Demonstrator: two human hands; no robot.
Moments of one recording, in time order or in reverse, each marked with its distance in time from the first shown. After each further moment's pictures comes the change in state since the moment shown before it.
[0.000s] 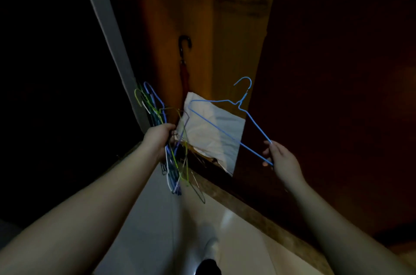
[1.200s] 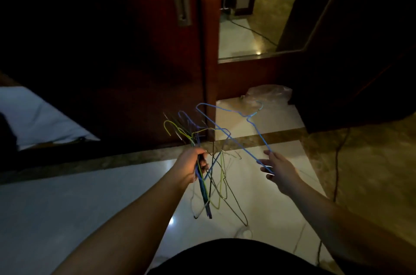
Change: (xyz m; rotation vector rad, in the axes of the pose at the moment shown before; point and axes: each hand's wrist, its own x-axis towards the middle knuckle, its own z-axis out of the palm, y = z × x) left_hand -0.391 -0.479 0.335 0.643 -0.721 -0.522; right_hand -0.390 0.316 -0.480 0.512 0.549 0.791
